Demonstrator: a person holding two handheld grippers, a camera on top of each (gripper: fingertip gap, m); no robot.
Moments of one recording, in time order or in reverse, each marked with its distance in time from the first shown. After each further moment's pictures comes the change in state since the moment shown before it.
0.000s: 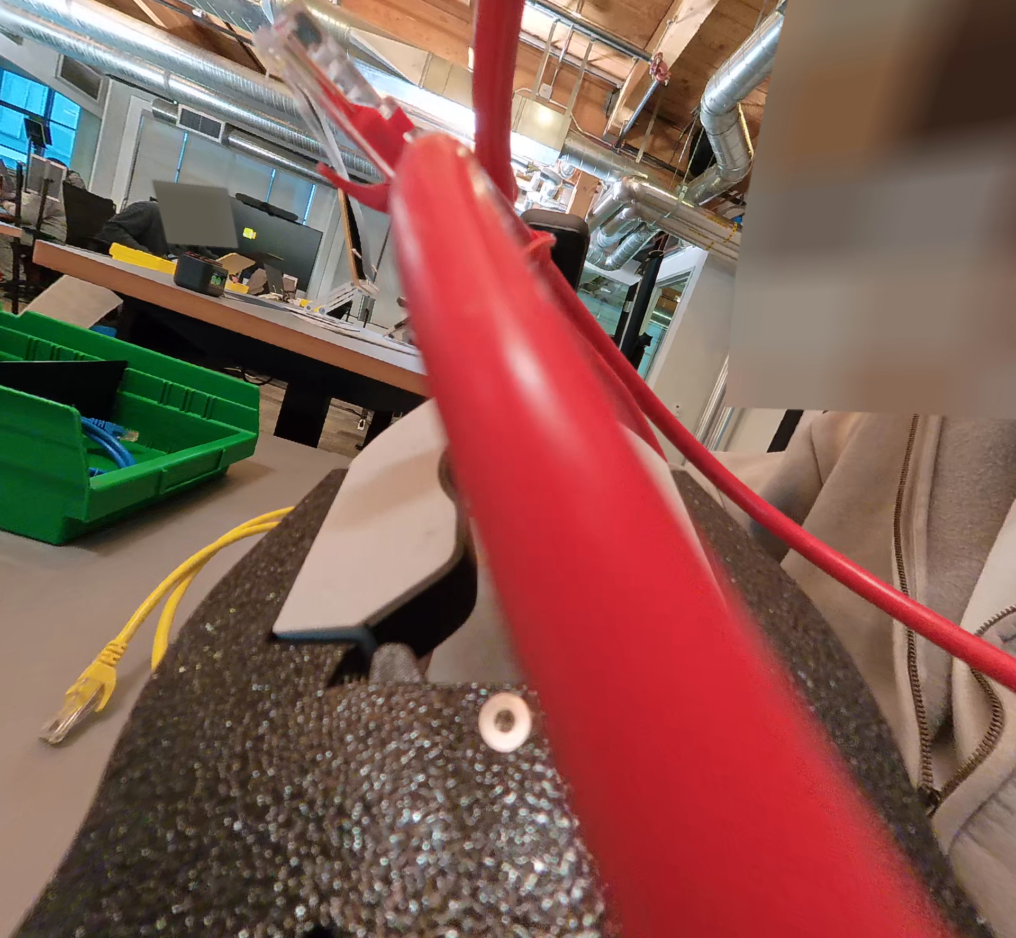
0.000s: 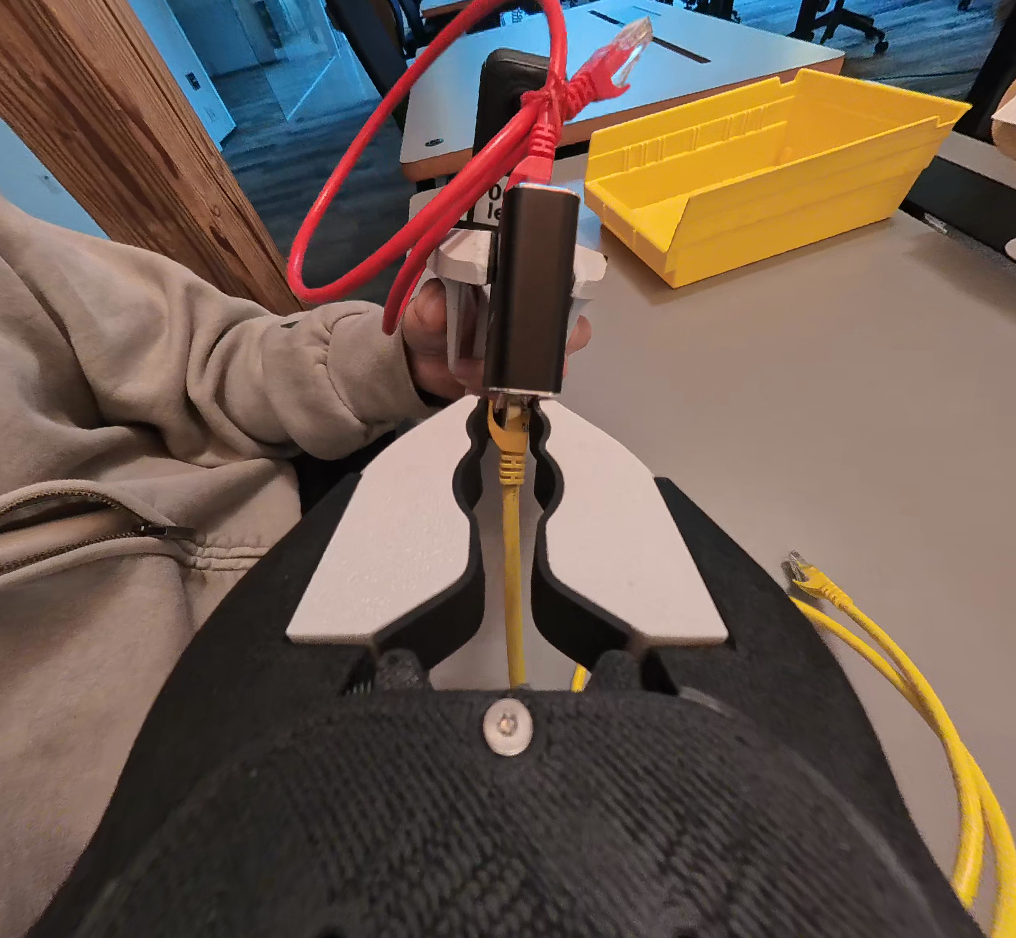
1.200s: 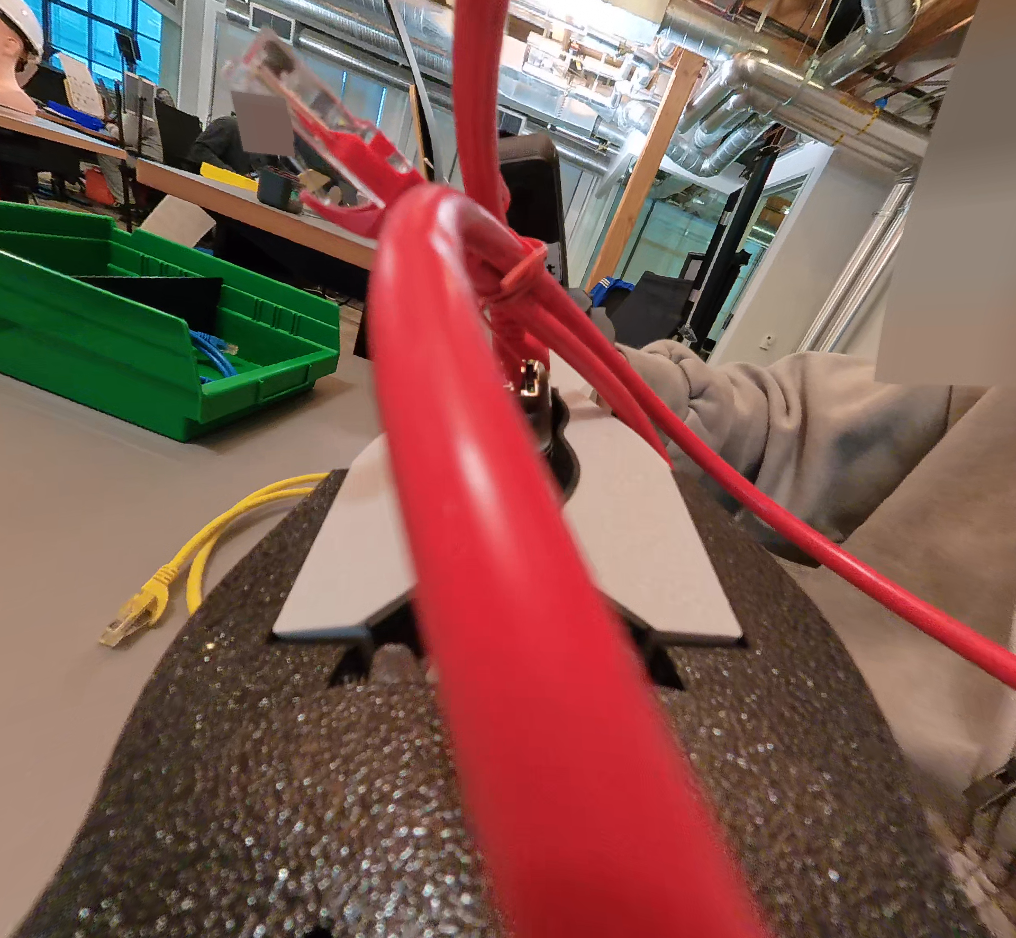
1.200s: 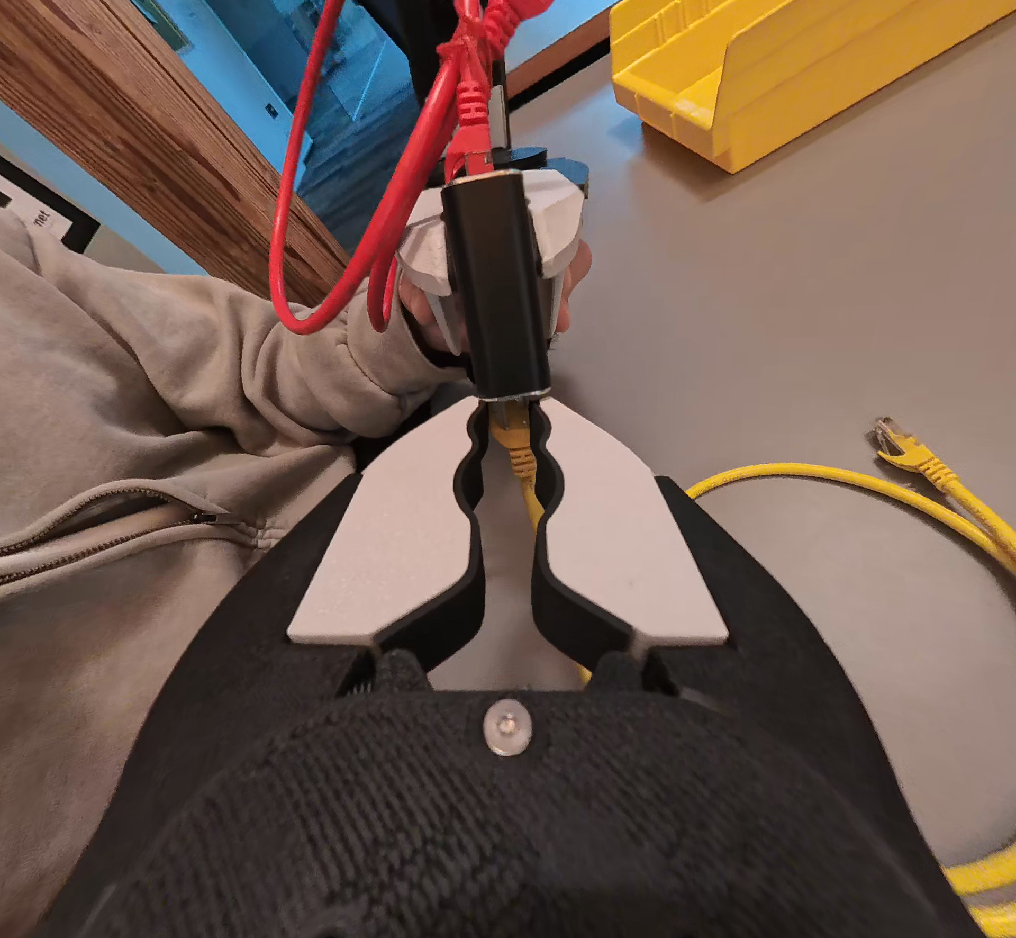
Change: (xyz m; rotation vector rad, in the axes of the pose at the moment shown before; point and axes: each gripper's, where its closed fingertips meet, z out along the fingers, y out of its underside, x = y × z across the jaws) left arm -0.027 0.027 -0.013 -0.169 -0.155 0.048; right arm 0.022 0.034 0.013 -0.086 -0.132 0.258
